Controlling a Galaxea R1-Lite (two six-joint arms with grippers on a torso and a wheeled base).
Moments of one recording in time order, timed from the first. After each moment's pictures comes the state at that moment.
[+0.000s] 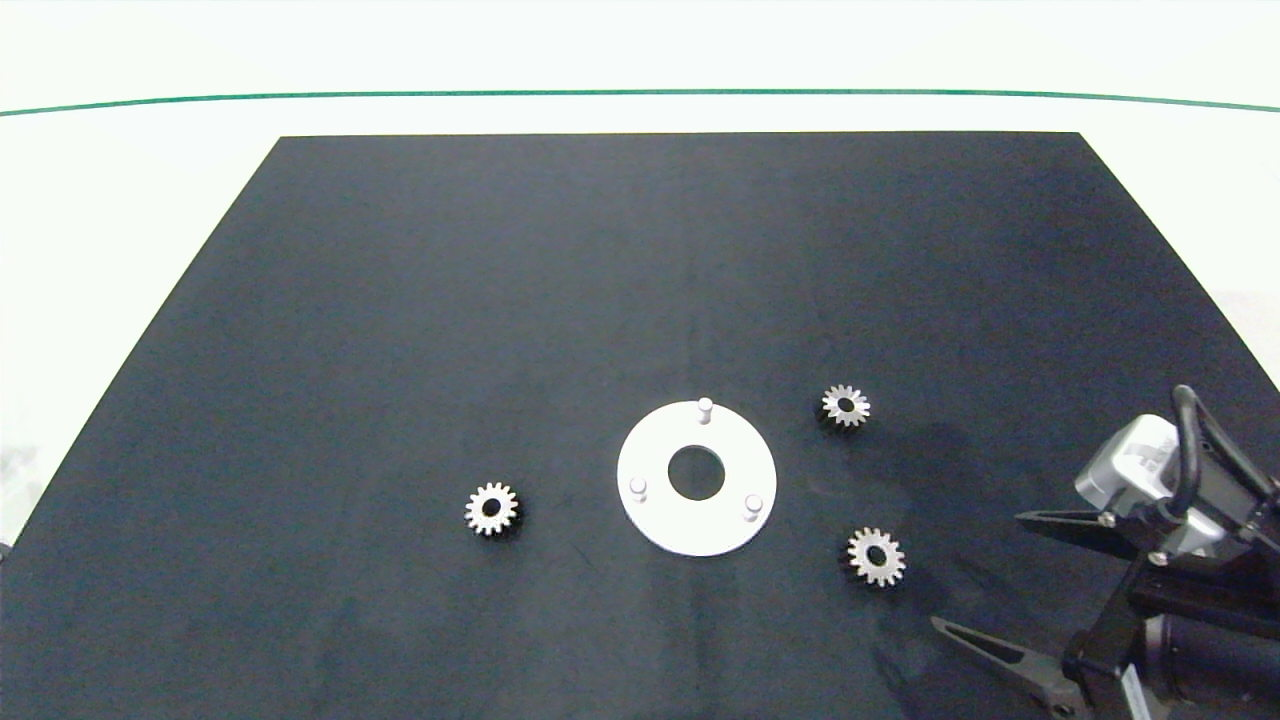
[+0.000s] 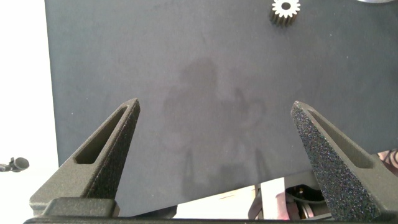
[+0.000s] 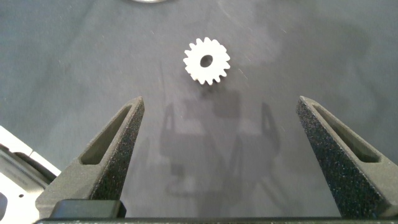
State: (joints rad) left arm -0.06 0.23 -0.51 0.47 -0.07 0.25; right arm 0.66 1.21 -0.61 -0.02 -0.15 -0.15
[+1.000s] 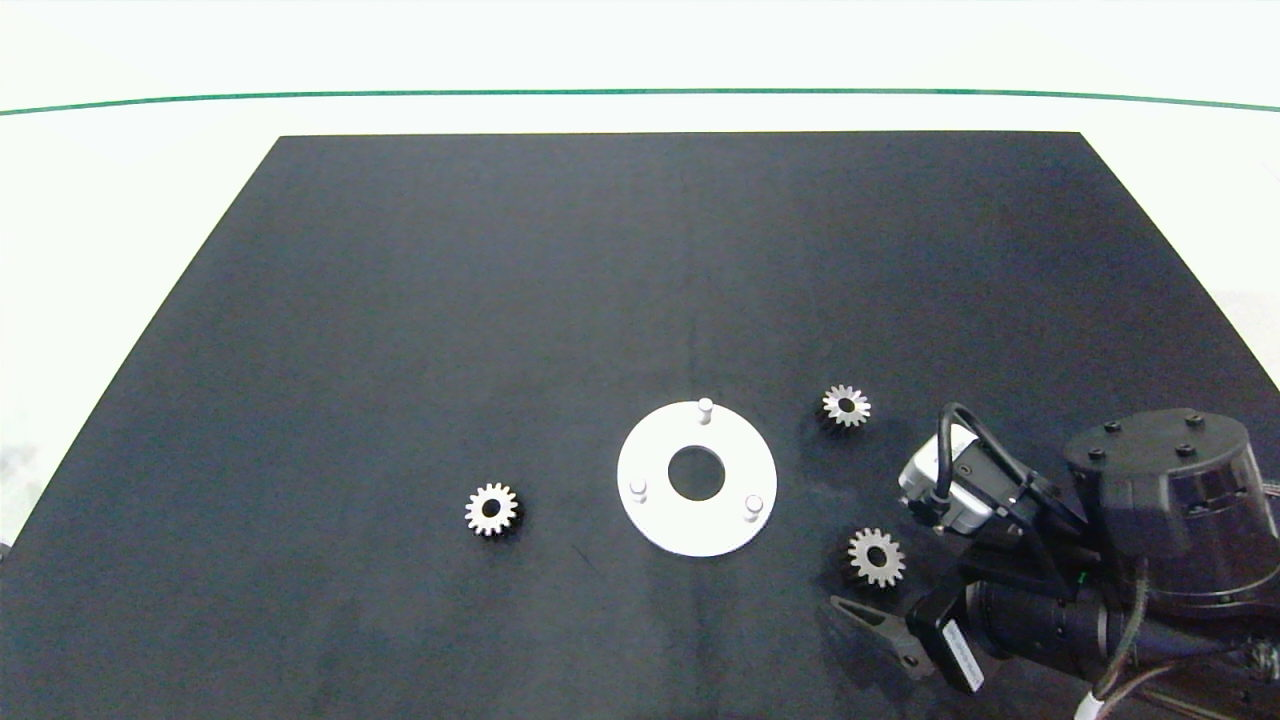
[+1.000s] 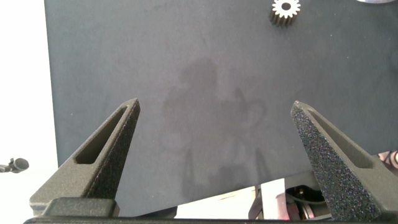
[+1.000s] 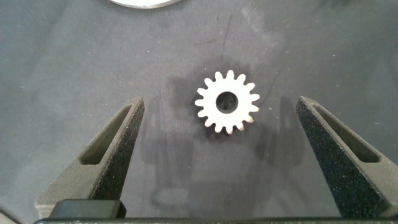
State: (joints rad) left arm -0.06 0.23 -0.50 0.47 -0.07 0.25; right arm 0.66 1.48 -0.61 -0.22 -0.17 -0.15
